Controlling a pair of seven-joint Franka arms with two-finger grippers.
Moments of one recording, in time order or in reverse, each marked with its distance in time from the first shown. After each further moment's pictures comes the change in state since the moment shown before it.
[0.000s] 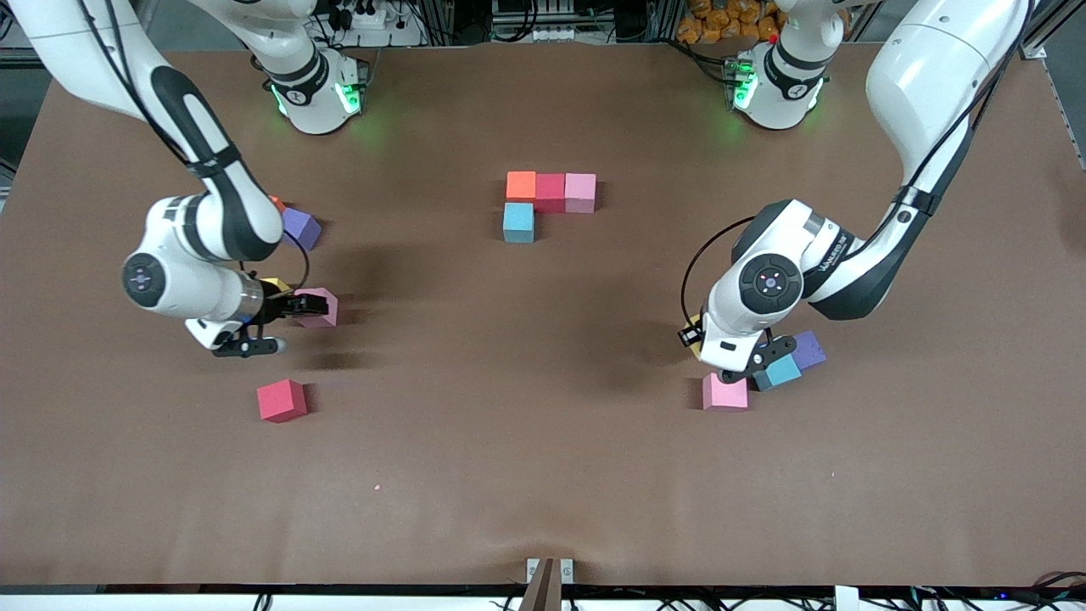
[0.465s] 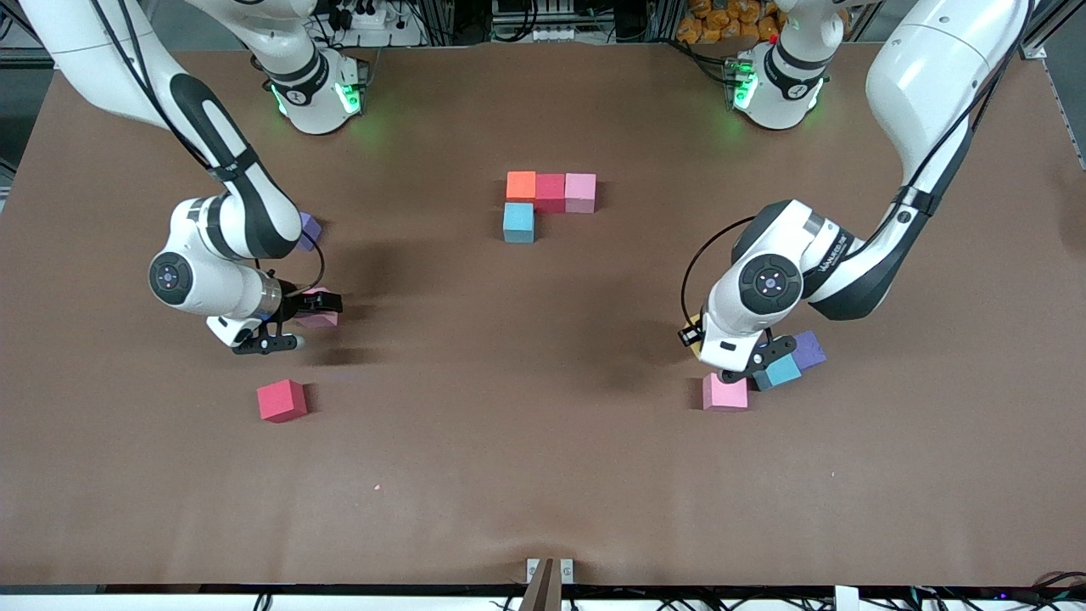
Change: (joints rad) left arm 0.000 0.000 0.000 0.000 0.000 -0.001 0.000; right arm 0.012 0.016 -0.002 -0.018 0.000 0.025 0.000
